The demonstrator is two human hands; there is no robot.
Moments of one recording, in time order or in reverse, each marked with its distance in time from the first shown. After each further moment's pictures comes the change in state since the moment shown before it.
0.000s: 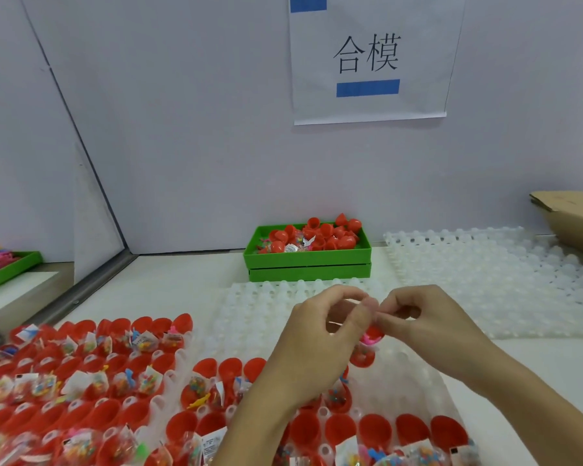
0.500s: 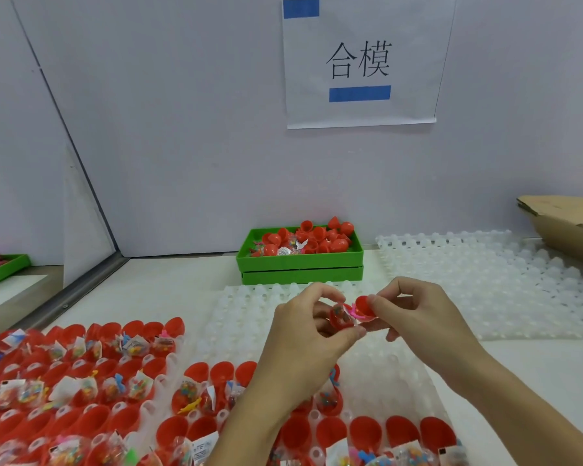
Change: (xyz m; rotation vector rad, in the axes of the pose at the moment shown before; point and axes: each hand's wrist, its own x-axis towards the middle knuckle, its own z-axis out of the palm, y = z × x) left_hand 0.001 -0.004 0.002 0.052 0.113 -0.044; right_hand 0.001 -0.002 0.004 0.253 0.123 0.047
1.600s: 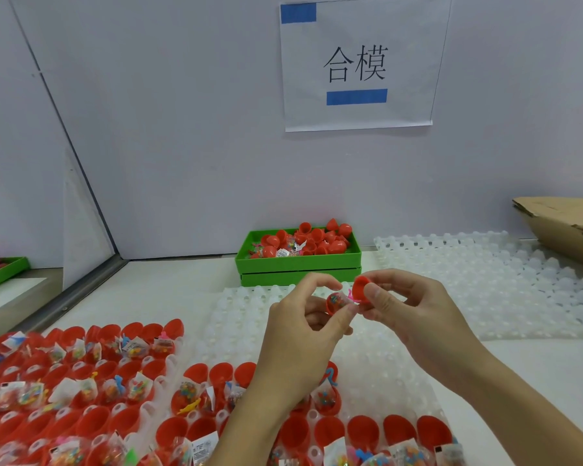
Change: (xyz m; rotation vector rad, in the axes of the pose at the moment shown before) left_hand -0.001 0.005 0.001 -0.126 0.075 0.094; right_hand 0.000 -0.001 0.000 0.326 -0.064 -0.165
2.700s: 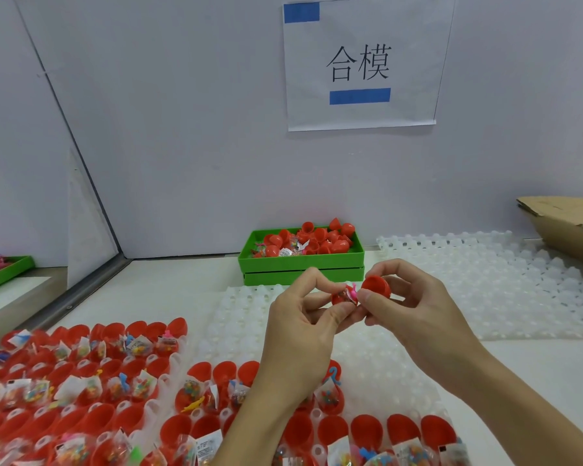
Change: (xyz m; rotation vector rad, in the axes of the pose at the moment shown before) left_hand 0.000 0.001 0.001 -0.254 -0.026 0.028; right_hand -0.004 -0.007 0.007 -0.041 -0.027 -0.049
